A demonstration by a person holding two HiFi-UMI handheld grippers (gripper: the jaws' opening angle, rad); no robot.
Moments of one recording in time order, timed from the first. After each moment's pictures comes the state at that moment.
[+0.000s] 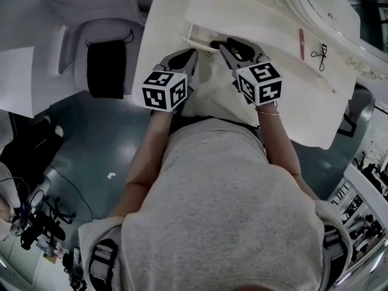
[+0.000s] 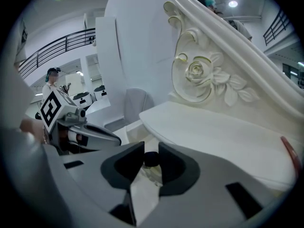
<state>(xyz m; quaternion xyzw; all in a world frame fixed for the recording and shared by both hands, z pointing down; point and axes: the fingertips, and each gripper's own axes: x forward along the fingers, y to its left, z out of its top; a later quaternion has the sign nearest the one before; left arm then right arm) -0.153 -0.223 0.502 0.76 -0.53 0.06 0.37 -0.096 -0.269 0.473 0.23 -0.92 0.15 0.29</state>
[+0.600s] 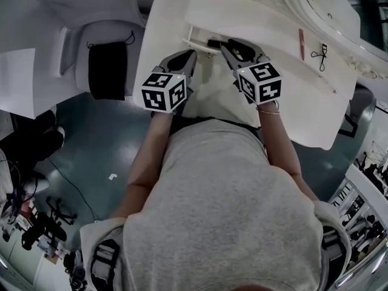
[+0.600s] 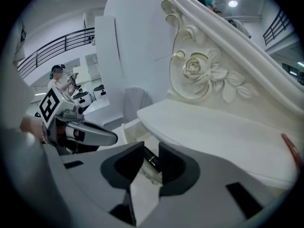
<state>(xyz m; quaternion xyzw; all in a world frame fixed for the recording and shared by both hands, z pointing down) -0.157 -0.223 0.502 0.76 -0.53 0.06 0.37 -0.091 -0.273 0.481 0.23 -0.92 0.15 0.29</state>
